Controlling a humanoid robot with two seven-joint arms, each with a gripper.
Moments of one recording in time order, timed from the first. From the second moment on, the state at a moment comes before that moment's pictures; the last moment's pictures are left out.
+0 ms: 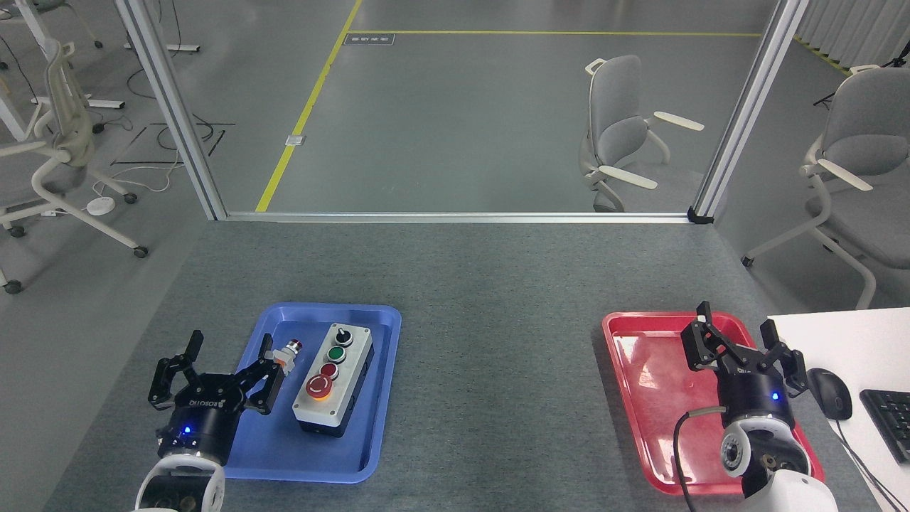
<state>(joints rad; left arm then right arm) -0.12 0.19 0.01 -1.43 -1.40 -0.02 0.20 -0.24 -0.09 -0.23 -1.33 1.27 -0.05 -0.02</state>
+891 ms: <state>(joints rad) -0.04 0.17 -0.05 -1.47 -1.42 -0.05 0.25 -0.24 -0.08 -0.23 -1.33 1.27 -0.05 -0.02</state>
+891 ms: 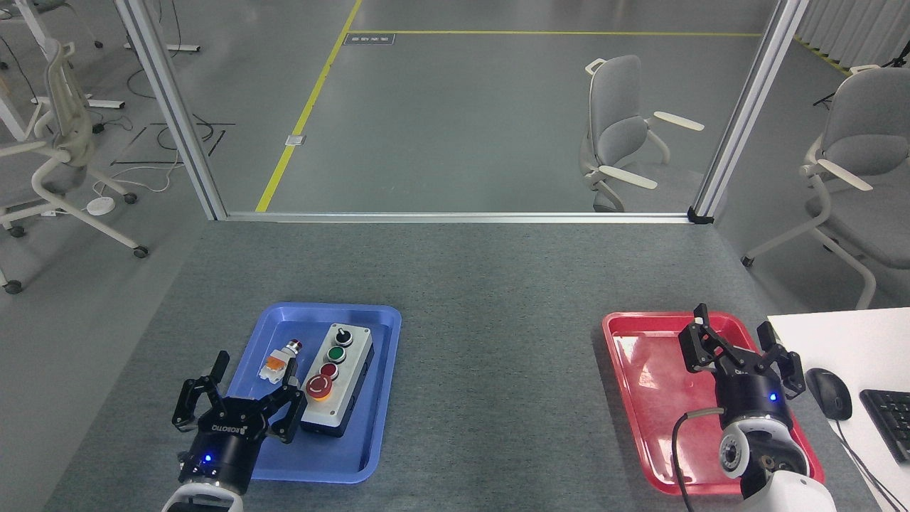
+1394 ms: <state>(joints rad) -0.01 0.16 -0.12 -1.31 -1.61 -0.04 0.35 -0.24 -0.08 -0.23 -1.33 1.27 -0.05 -0.02</state>
